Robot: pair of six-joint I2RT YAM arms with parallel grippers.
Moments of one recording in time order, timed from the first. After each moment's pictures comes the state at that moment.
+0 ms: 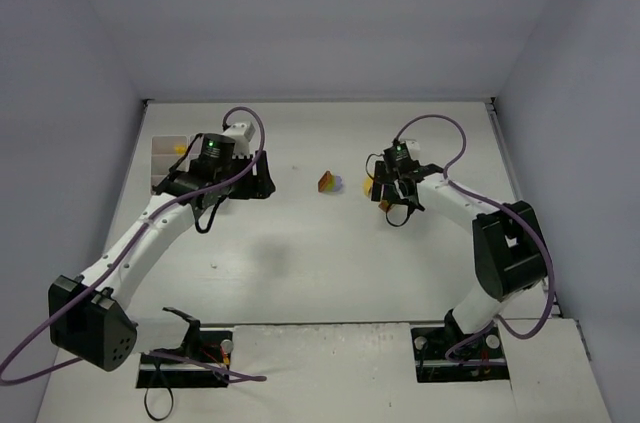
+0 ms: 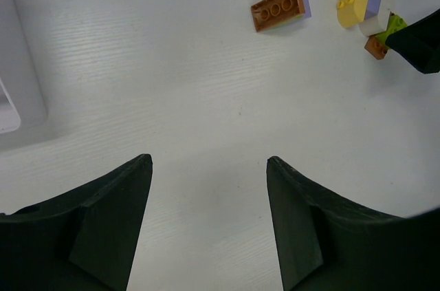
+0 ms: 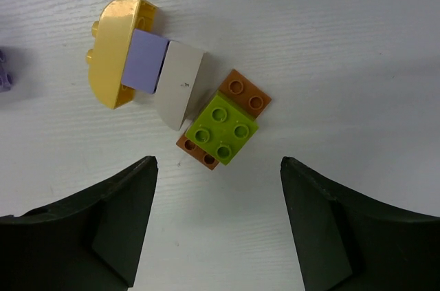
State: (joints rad) left arm -0.39 1.26 1.10 -0.55 0.11 -0.34; right arm 0.39 1.63 0.99 -0.38 0.24 0.42
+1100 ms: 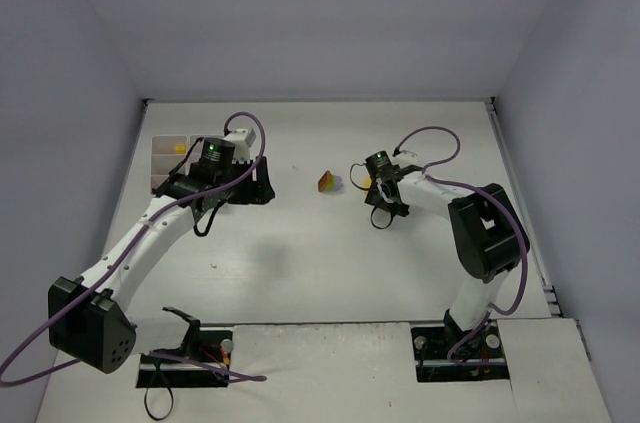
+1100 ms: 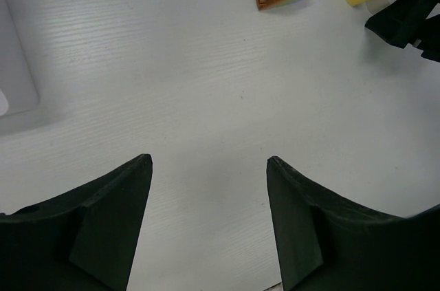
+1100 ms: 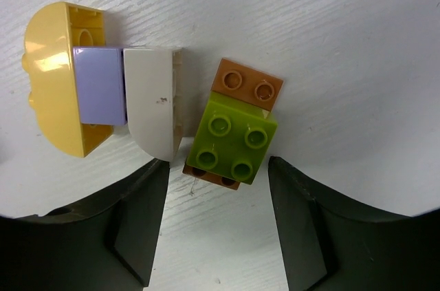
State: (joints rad) left arm -0.39 1.25 1.07 -0.57 0.14 -0.33; right arm 0.45 1.79 1.04 -0.42 0.39 0.79
